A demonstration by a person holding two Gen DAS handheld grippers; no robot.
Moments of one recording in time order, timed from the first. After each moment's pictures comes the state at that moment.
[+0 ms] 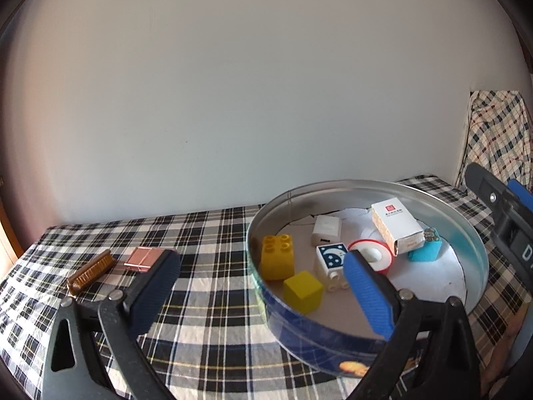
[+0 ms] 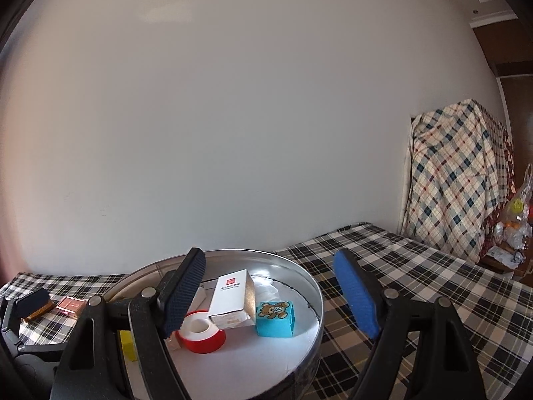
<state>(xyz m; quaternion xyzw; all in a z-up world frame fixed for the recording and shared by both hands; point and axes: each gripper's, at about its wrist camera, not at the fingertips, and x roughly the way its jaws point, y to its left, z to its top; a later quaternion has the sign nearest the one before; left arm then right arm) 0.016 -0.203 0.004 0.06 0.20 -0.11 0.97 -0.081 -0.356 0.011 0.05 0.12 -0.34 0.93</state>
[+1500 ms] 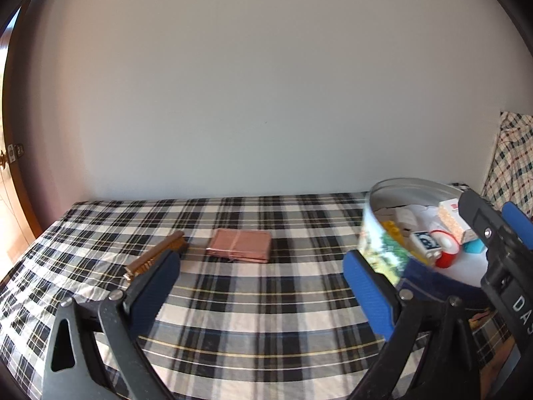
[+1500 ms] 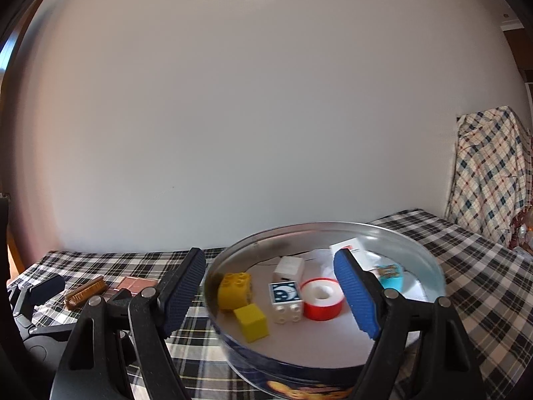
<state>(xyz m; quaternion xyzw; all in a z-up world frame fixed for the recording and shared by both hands) 0.044 -0.082 -0.002 0.03 0.23 -0.06 0.97 -0.018 -0.253 -0.005 0.04 0.16 -0.28 0.95</state>
